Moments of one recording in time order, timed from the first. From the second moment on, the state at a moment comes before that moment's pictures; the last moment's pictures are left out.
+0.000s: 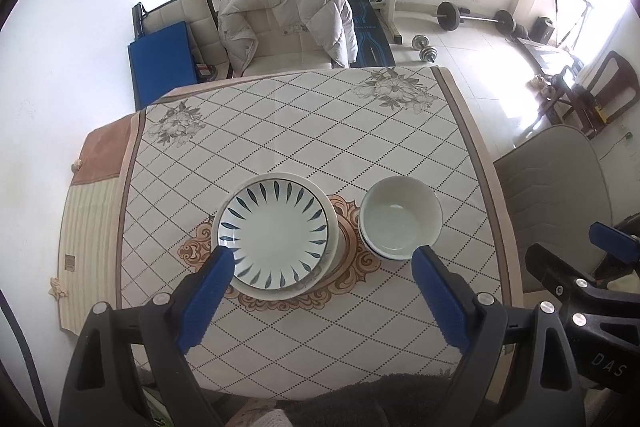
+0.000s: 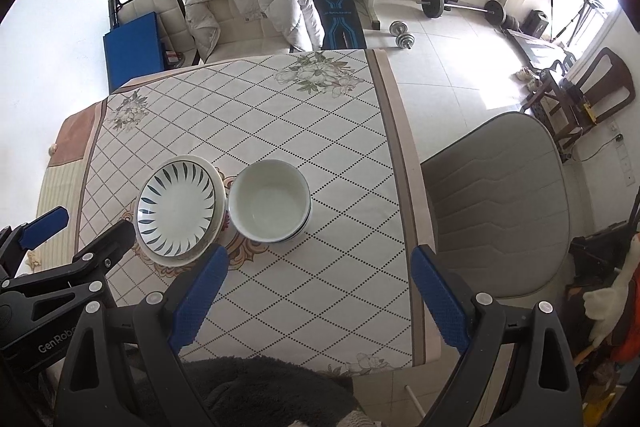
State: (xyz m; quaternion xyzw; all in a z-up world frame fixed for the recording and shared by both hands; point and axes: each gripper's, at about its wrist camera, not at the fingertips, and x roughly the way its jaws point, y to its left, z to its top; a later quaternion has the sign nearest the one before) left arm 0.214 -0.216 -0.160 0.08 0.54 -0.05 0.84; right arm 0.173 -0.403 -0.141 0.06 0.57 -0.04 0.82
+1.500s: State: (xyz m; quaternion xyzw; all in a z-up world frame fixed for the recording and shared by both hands) left arm 0.366 -0.338 -0.443 0.22 0.76 -0.35 0.50; right arm 0.275 -0.429 -0.479 0.39 0.69 0.07 0.60
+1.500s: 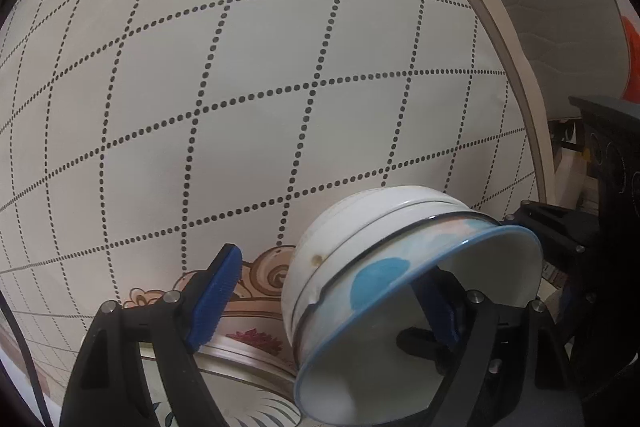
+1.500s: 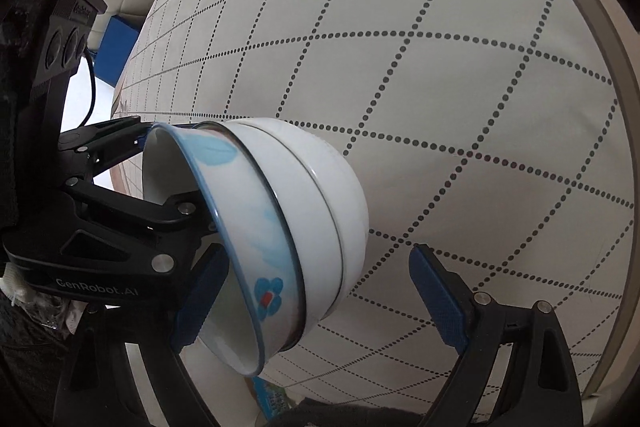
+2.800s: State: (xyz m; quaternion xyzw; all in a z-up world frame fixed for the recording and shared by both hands) left arm 0.371 -0.322 -0.441 0.11 0.80 -0.30 0.51; right arm 0.263 -0.436 -0.474 0.45 0.66 0.07 0.60
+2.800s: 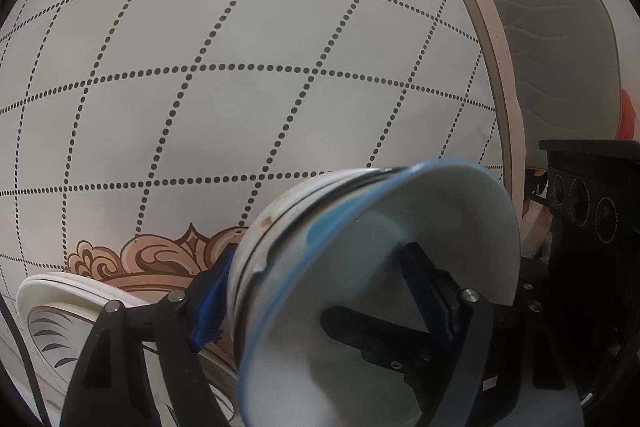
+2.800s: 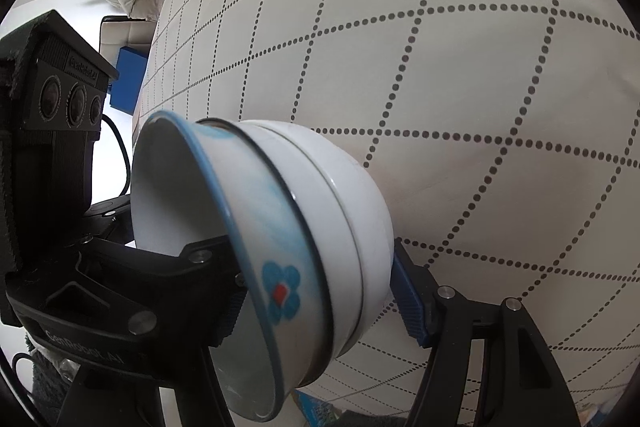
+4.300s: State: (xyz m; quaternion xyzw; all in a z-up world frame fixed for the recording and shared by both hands) left arm 0.382 -0.161 -0.346 0.02 0.75 -0.23 0.62; right arm 0.334 -0.302 -0.374 0.32 0.64 0.17 0.67
